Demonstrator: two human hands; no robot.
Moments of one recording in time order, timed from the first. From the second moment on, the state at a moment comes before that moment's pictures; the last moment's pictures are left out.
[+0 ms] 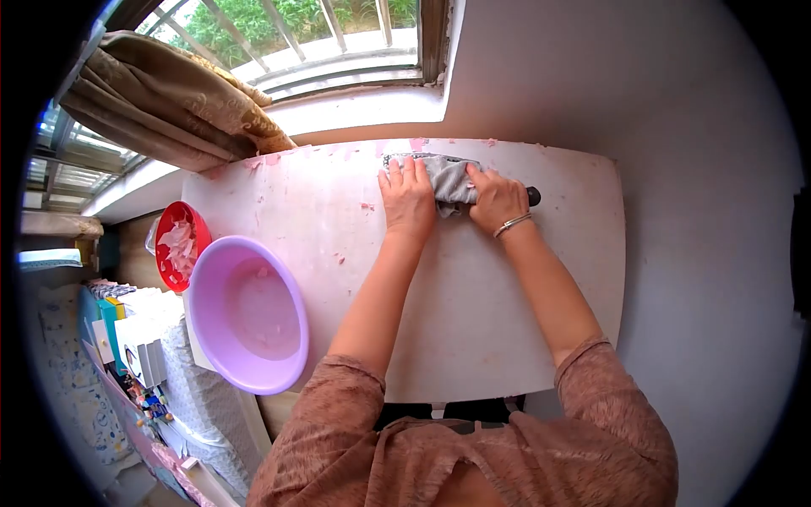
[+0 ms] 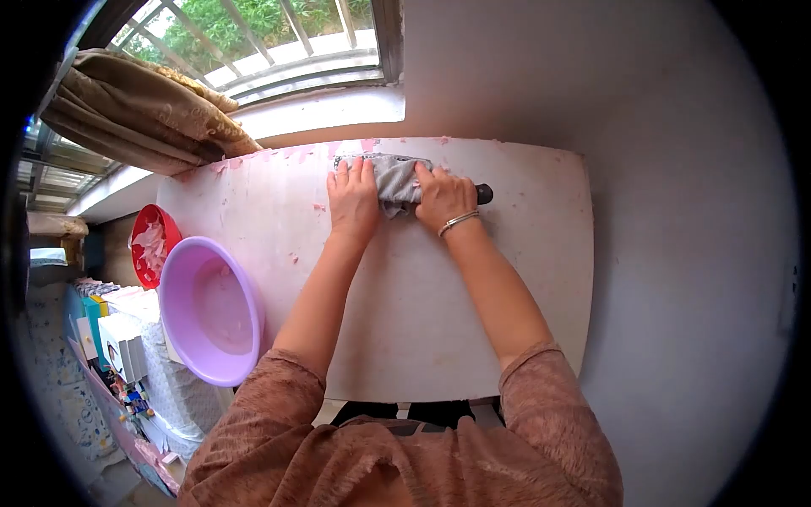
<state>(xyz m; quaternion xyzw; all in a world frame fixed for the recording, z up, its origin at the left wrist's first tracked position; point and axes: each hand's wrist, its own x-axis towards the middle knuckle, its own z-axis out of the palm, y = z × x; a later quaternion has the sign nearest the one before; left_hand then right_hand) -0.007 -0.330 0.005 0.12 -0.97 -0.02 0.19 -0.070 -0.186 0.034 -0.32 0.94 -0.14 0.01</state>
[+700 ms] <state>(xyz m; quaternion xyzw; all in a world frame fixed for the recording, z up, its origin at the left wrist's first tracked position) -0.006 -0.327 0.004 0.12 -0.96 -0.01 0.24 -0.071 -0.185 0.044 -0.32 0.94 -0.10 0.11</state>
